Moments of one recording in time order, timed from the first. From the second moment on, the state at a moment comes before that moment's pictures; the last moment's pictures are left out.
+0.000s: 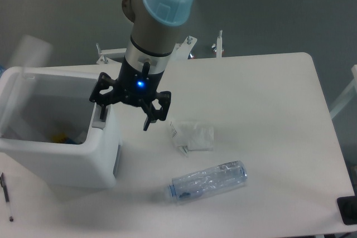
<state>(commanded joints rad) 2.32 -1.77 -1.46 -1.30 1.15 0.40</state>
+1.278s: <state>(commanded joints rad) 2.54 -1.82 -1.48 -1.21 1.19 0.64</state>
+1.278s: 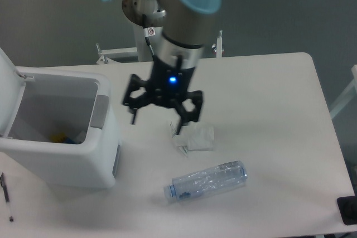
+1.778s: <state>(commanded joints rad) 2.62 -1.94 -1.43 -1.20 1.35 0.89</state>
